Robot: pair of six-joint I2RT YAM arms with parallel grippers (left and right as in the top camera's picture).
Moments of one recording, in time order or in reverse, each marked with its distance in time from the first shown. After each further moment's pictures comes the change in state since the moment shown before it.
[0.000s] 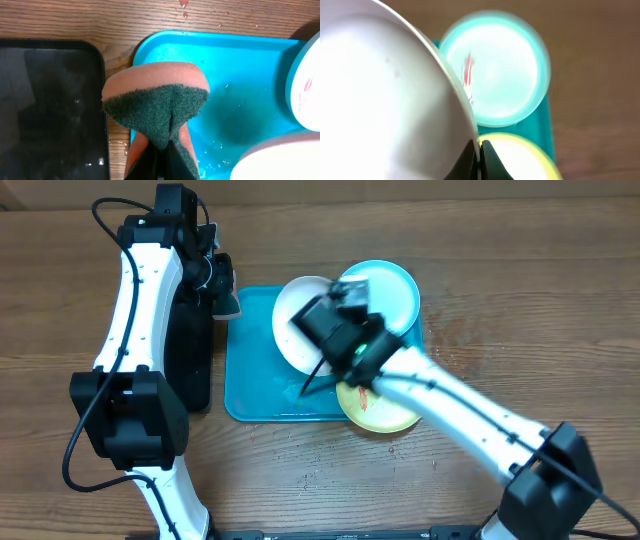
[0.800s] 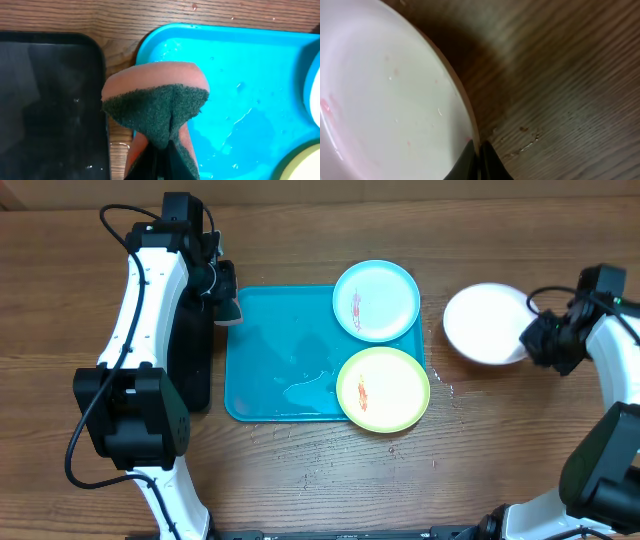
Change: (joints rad) left arm -0.007 0.000 -0.064 0.046 -0.030 -0.003; right arm -1.067 -0.016 -0.217 -0.047 -0.624 -0.123
